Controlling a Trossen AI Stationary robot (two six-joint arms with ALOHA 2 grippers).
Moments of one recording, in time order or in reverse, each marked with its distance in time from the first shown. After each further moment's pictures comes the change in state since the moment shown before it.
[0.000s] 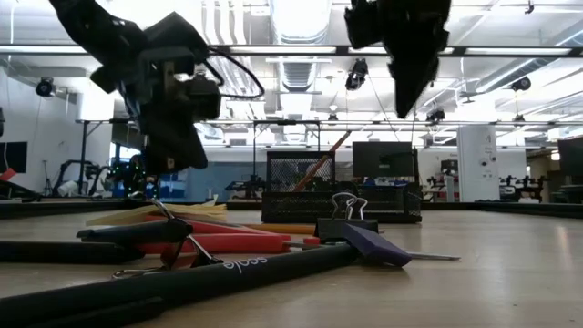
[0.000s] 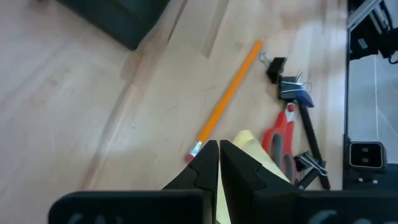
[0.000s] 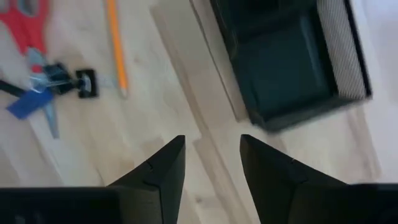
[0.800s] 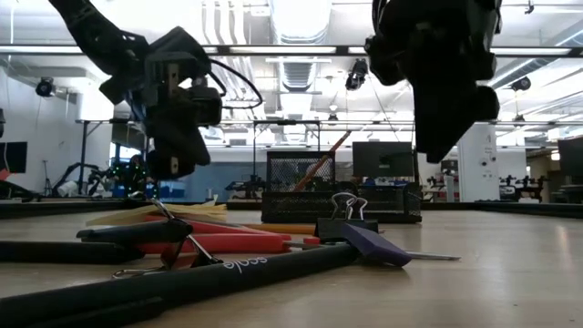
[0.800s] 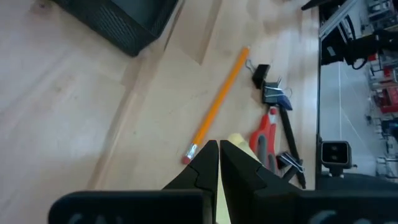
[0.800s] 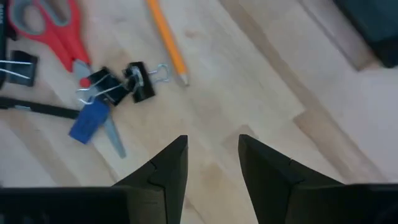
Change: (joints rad) left arm 0.114 0.000 -0.020 0.032 0.169 0.031; right arm 0.160 -0.001 -0.263 0.409 -0.050 0.477
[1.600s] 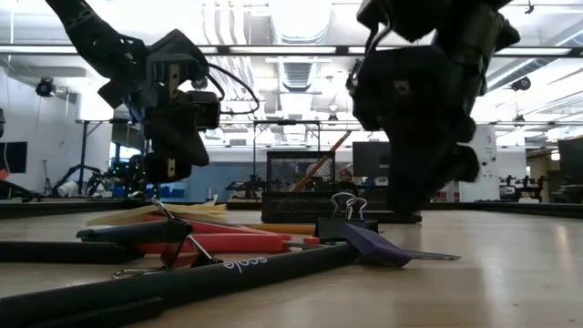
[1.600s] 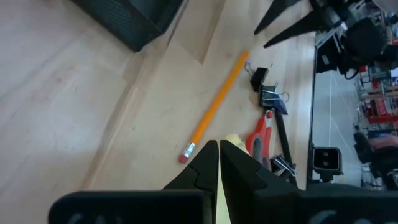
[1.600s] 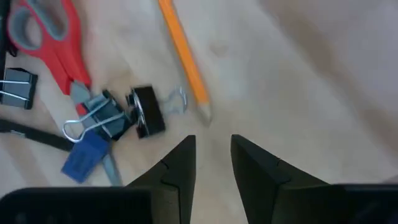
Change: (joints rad) left arm 0.008 0.000 -0.021 0.037 0.013 -0.065; right arm -0.032 0.105 -0.156 0.385 -0.066 0.008
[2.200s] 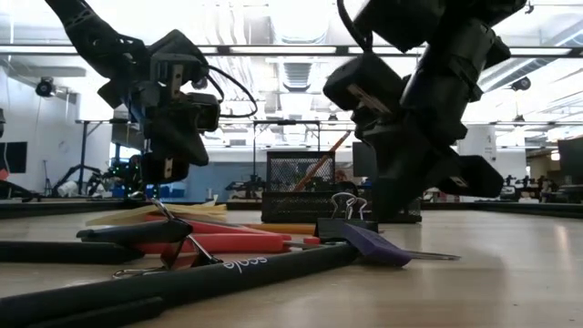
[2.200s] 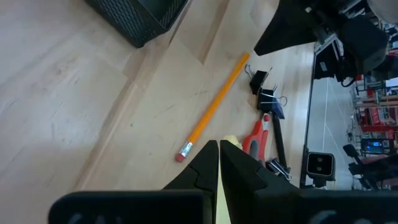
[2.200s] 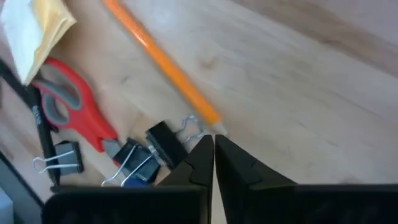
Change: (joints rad) left arm 0.000 0.000 -0.001 0.000 -0.001 -0.051; right arm -0.015 0.020 -0.023 0.122 -0.008 0.378
